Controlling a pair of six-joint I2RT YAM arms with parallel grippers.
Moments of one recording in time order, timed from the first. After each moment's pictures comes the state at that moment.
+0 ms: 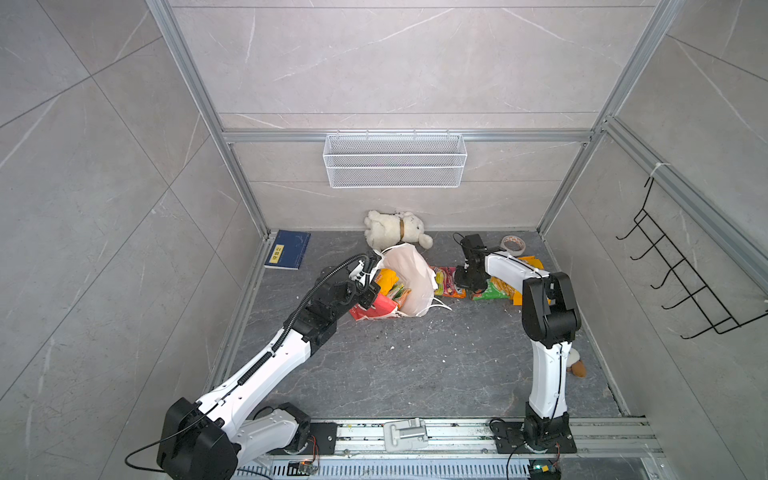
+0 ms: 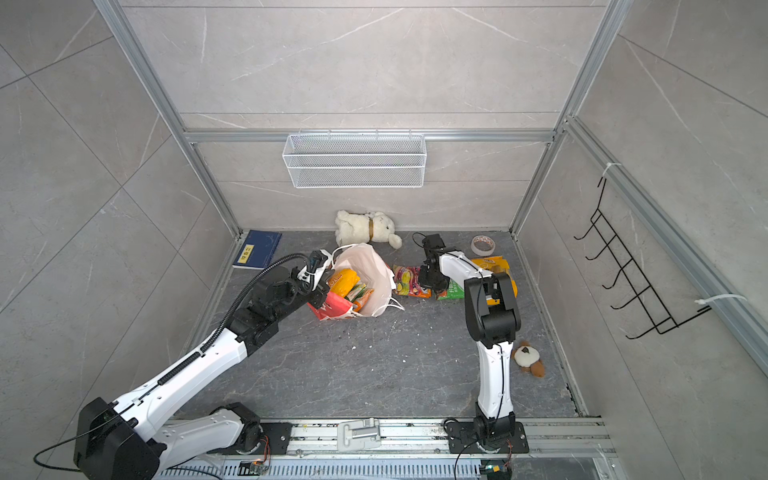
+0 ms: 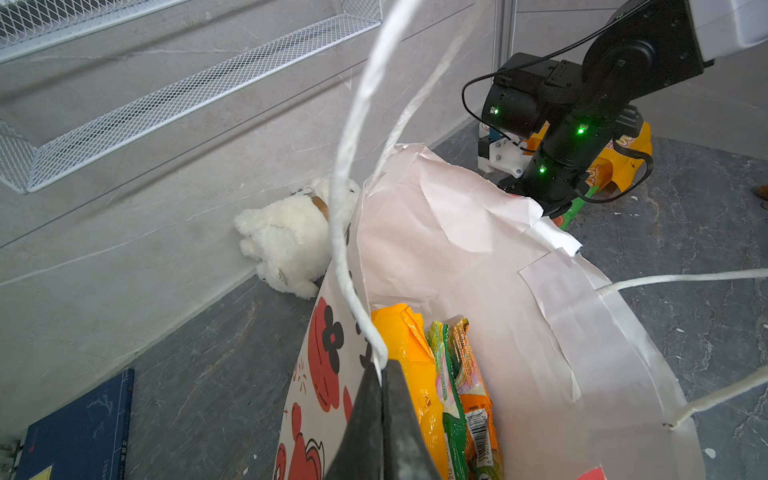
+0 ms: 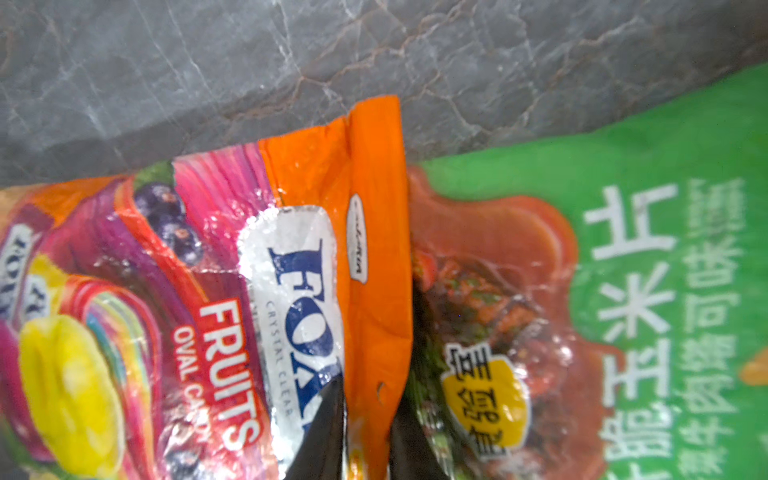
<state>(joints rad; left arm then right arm) -0.57 1.13 0.87 -0.03 0.07 0.26 0.23 2.13 1.60 -0.73 0.02 0.42</state>
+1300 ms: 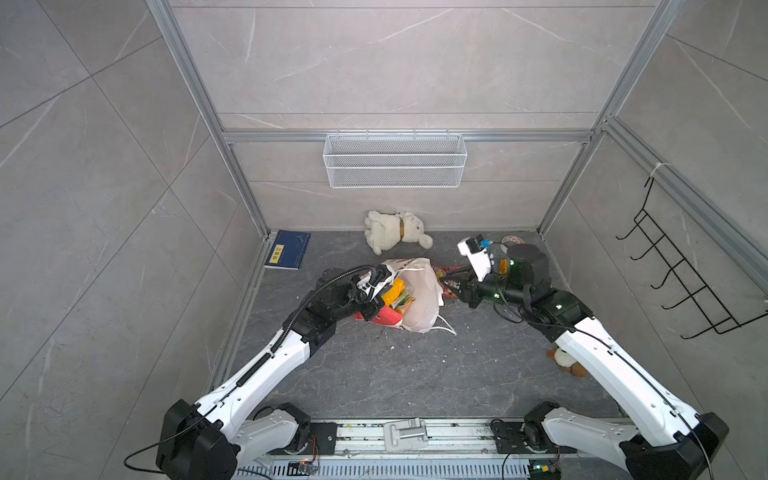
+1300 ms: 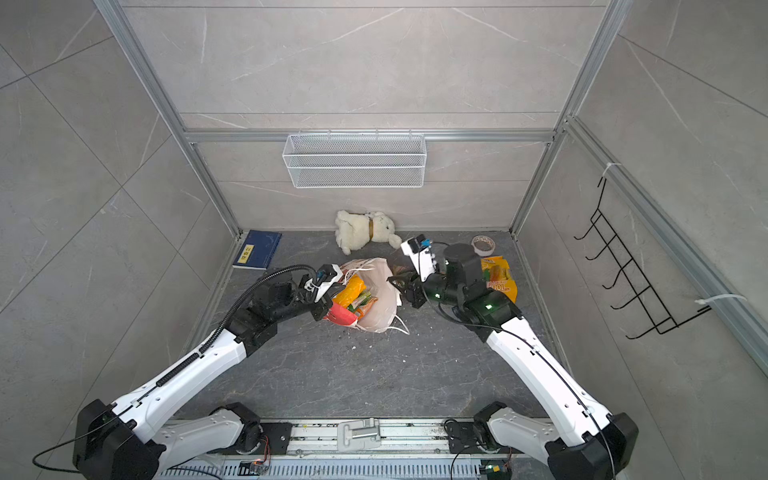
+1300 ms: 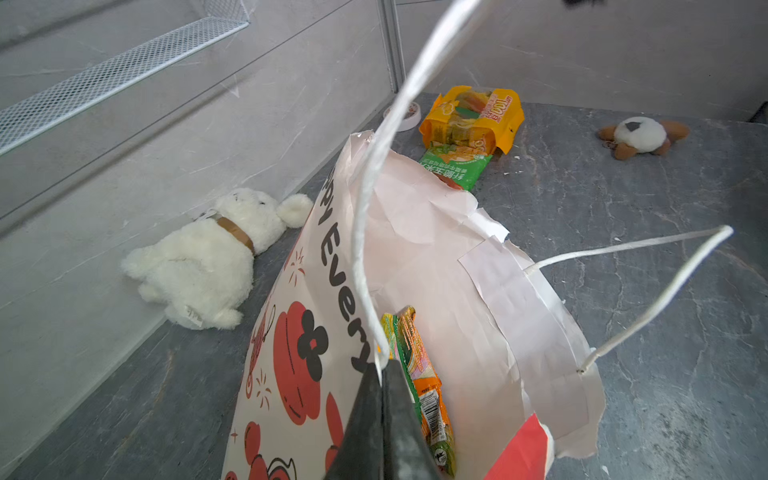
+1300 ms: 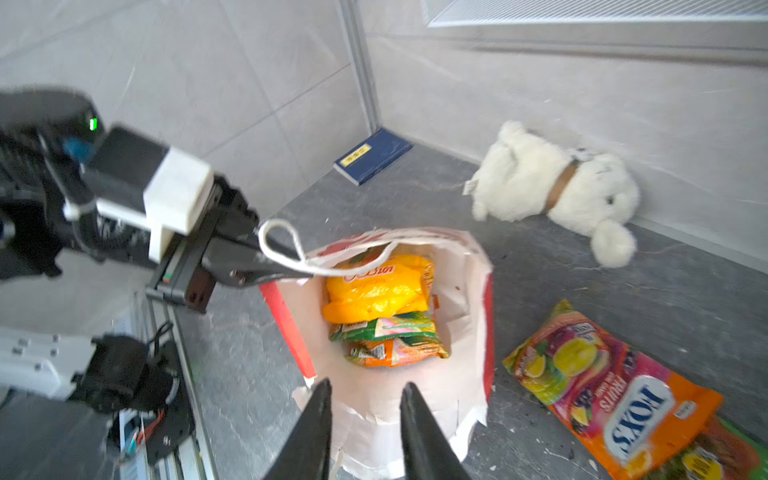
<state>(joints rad) -0.57 1.12 0.87 -0.13 0.36 0.40 0.51 1.15 1.12 -0.43 -0.46 0.02</state>
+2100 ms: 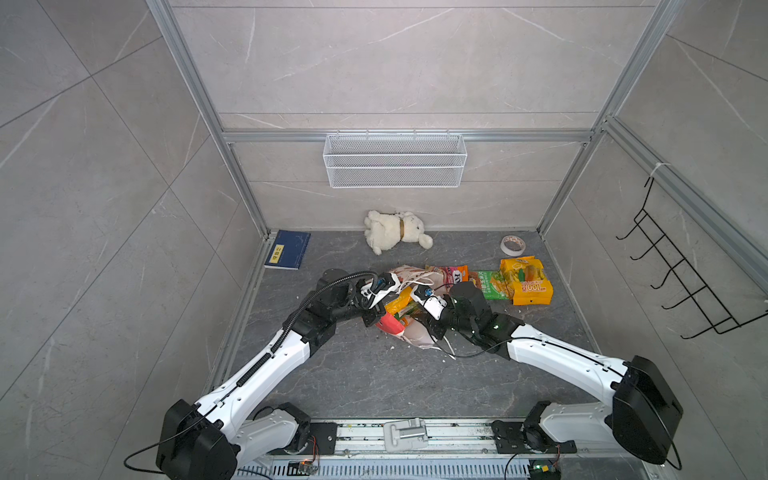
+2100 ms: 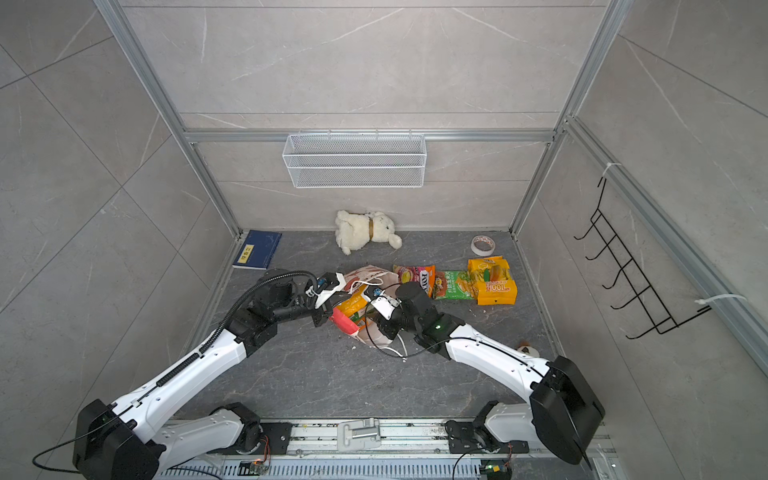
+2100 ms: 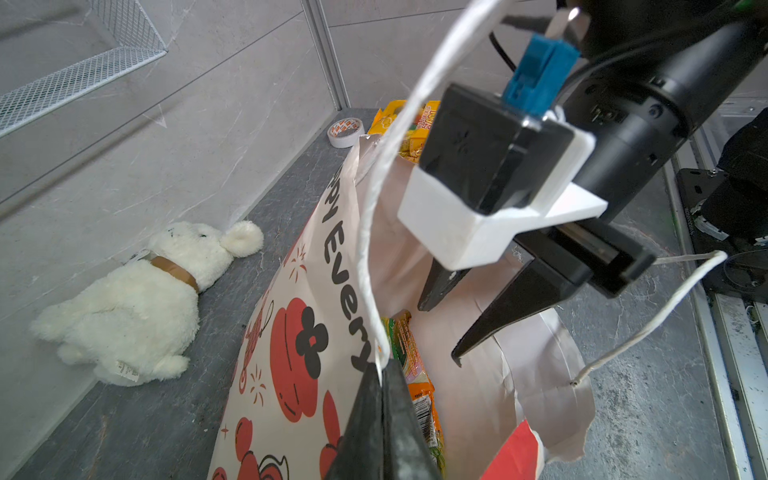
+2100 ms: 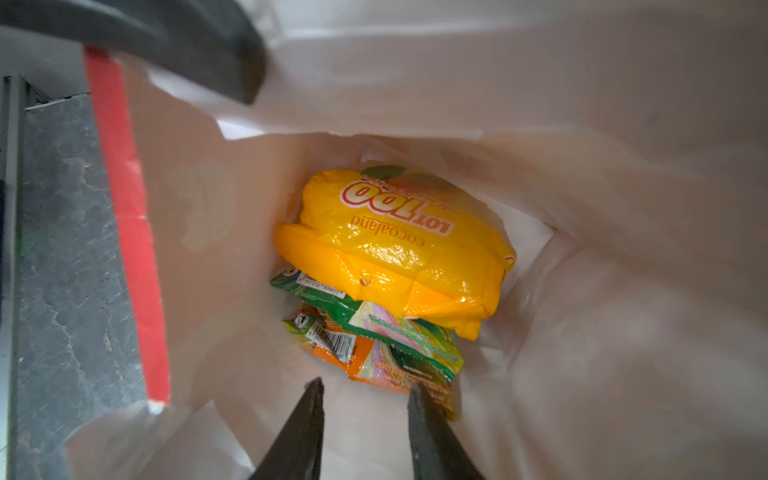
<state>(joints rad) -0.57 1.12 0.87 -0.15 0.51 0.46 0.74 1.34 0.83 -0.03 -0.17 -0.27</state>
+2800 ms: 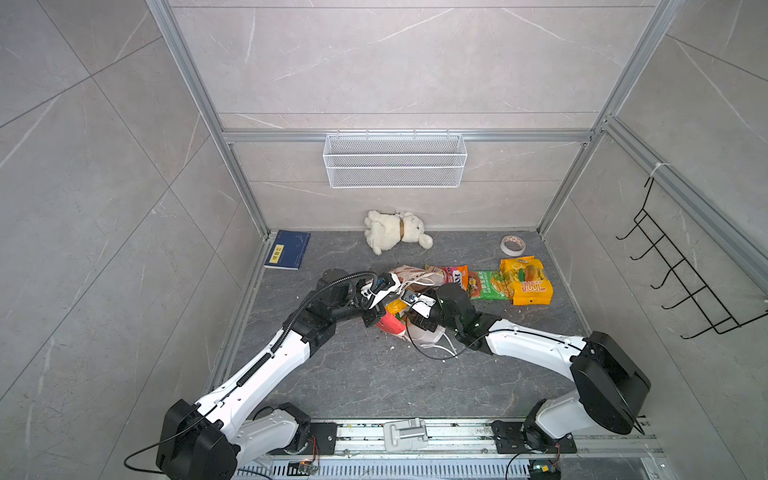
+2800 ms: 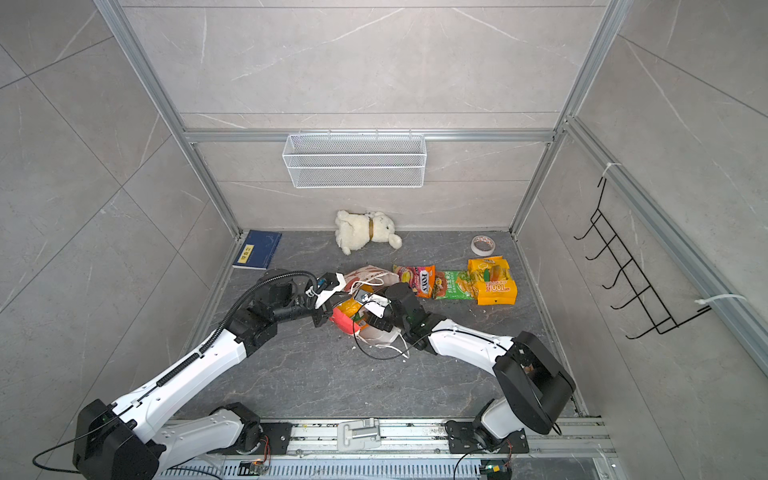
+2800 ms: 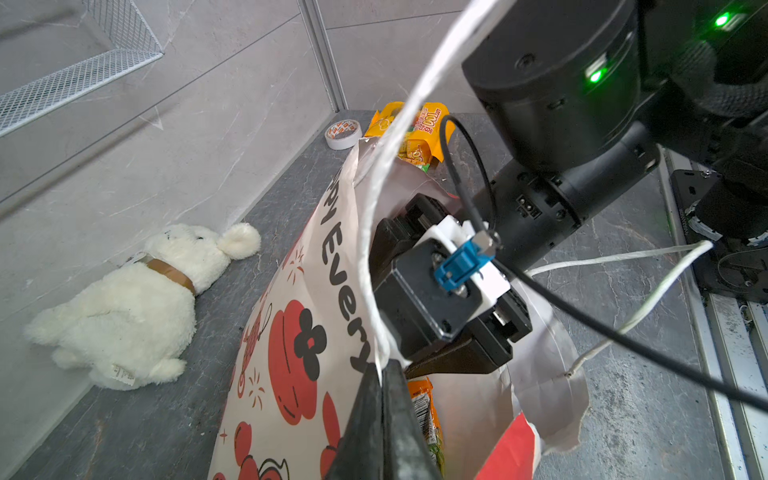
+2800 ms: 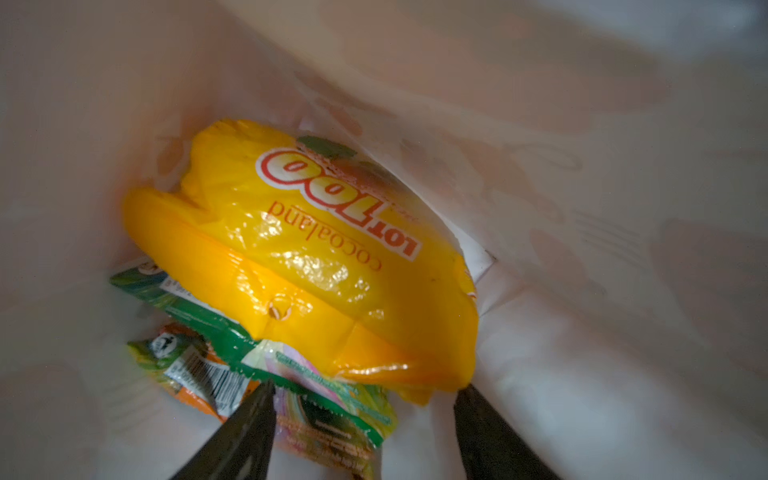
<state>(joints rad) -0.57 1.12 0.87 -0.15 0.52 0.46 0.74 1.53 0.83 0.18 -0.02 -0.54</state>
